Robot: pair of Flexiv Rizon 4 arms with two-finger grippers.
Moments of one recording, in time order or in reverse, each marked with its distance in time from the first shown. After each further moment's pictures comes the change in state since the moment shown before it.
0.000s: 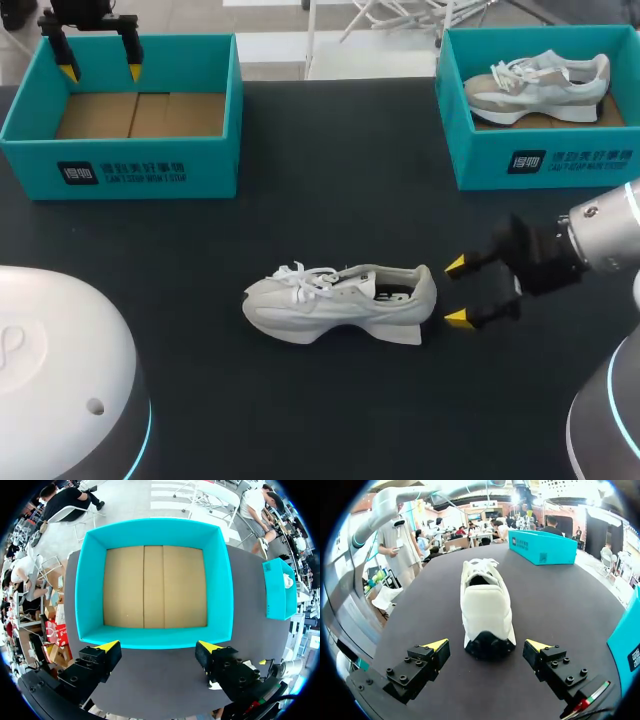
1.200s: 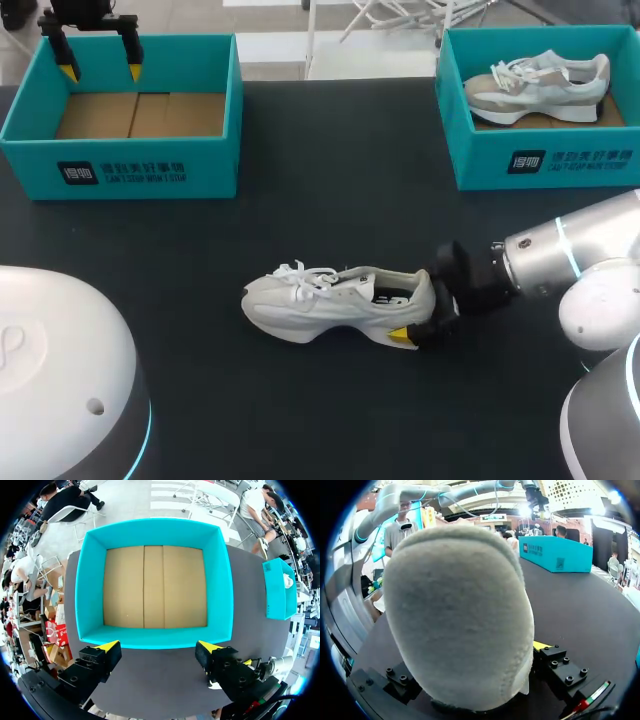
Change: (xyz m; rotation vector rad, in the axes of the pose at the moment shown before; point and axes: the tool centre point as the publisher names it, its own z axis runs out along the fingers) left arm 0.000 0.000 0.000 0.000 0.000 0.000; right arm 0.002 0.011 0.095 -0.122 0.066 -0.046
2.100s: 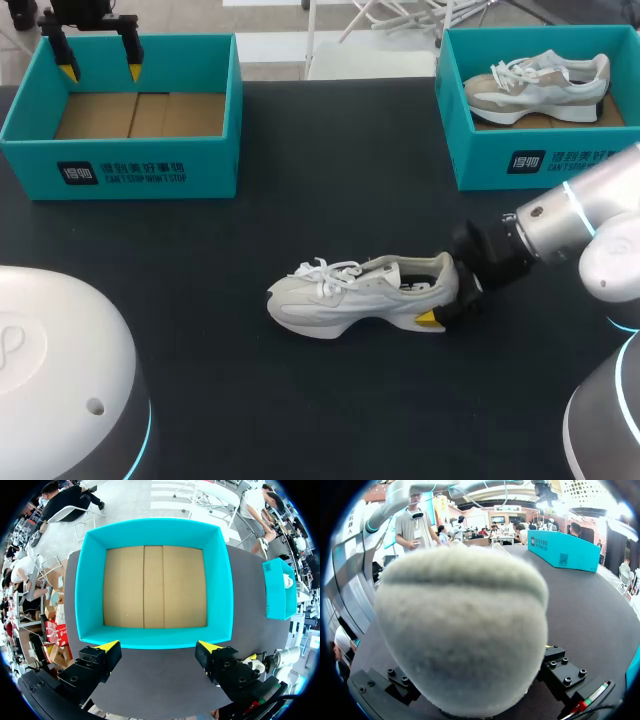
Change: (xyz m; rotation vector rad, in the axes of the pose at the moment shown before) left arm 0.000 0.000 0.000 0.000 0.000 0.000; right arm -0.028 -0.016 -0.034 0.098 0.090 -0.080
